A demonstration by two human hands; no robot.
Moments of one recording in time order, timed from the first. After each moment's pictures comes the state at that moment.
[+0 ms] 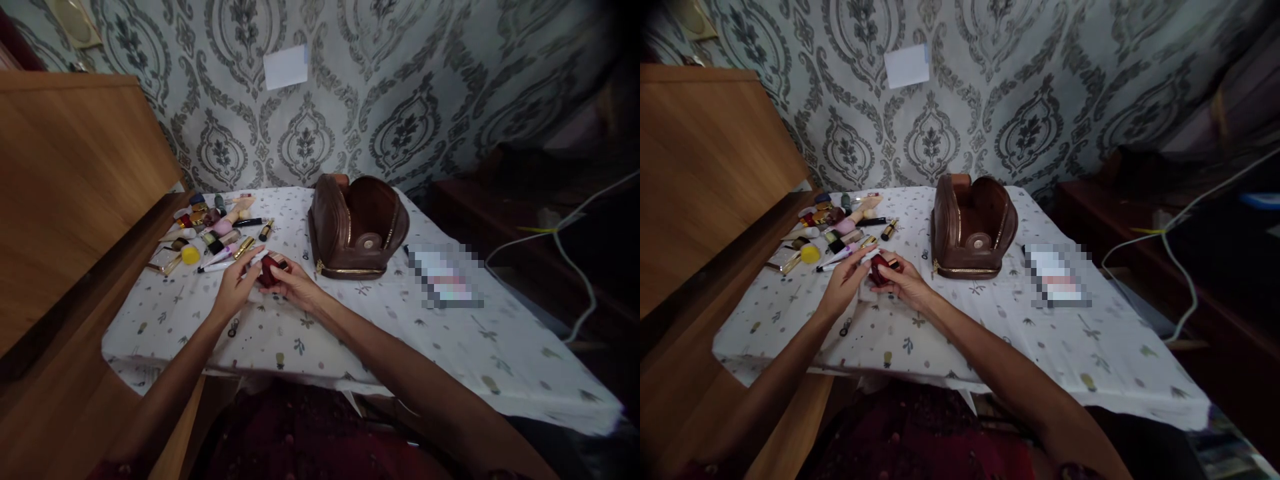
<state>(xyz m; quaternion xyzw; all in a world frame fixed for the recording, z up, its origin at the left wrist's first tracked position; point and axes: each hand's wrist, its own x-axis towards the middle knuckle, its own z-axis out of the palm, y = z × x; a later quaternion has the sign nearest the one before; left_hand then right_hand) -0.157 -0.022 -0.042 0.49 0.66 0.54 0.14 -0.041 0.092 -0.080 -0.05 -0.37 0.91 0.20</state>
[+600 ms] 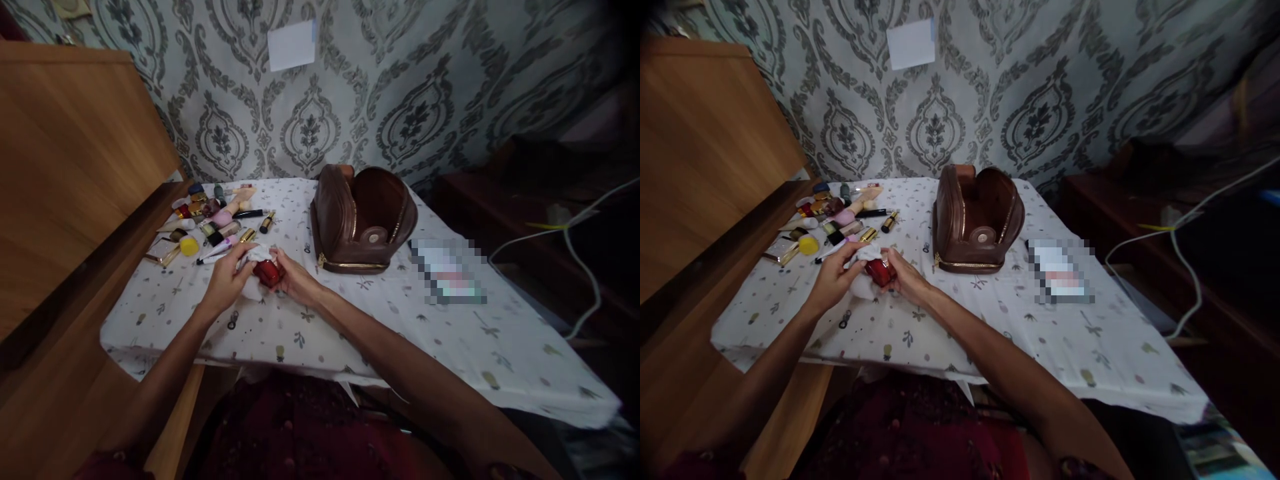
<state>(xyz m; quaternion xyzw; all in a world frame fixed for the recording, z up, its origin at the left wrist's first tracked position) -0.170 -0.034 -0.037 0.55 0.69 0.46 0.08 -0.046 0.091 -0.083 -0.11 -0.44 0.88 0.14</state>
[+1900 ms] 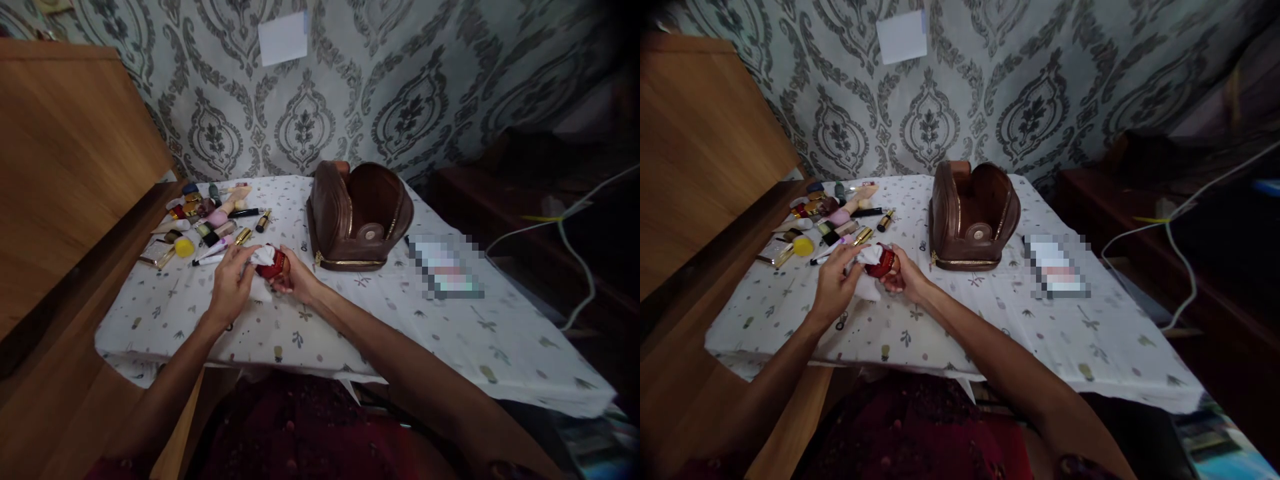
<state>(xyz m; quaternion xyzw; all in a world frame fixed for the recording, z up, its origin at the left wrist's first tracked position) -0.147 -0.031 -0.037 0.57 0.69 0.44 -0.07 -0.046 0.096 -0.071 -0.23 -0.40 0.88 0.08</state>
